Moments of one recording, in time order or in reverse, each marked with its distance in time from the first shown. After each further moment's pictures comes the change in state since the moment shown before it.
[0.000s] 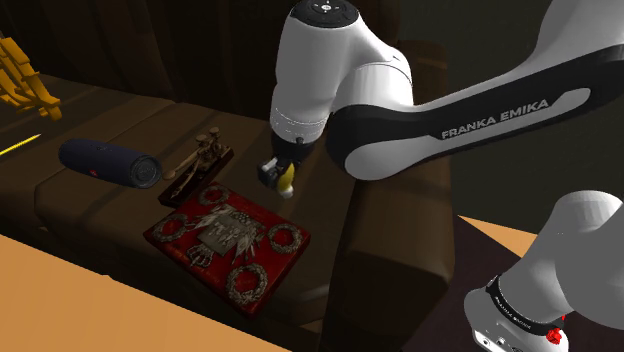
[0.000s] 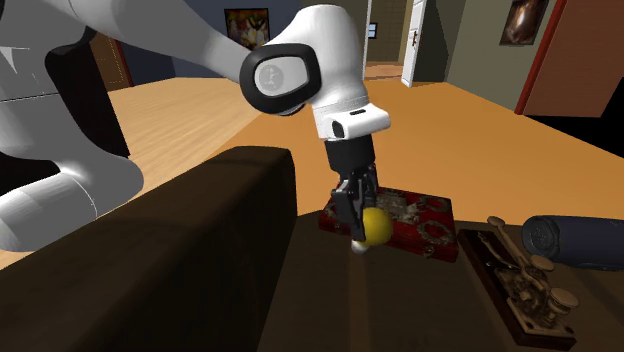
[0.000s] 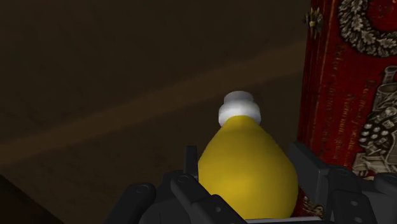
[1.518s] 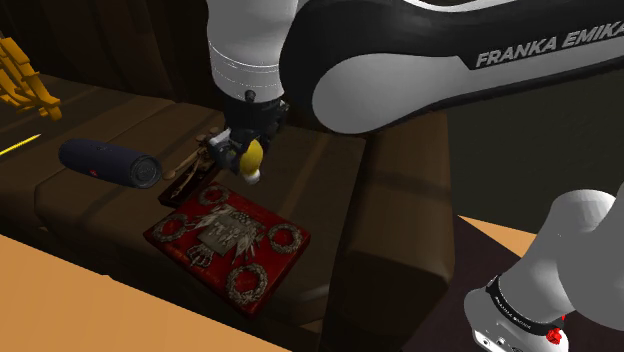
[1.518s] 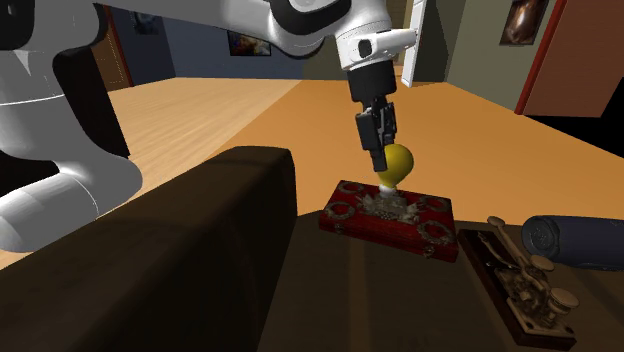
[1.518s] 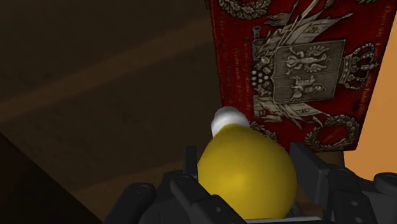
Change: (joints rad) arm 0.056 0.086 0.084 0.347 -0.023 -0.293 0.088
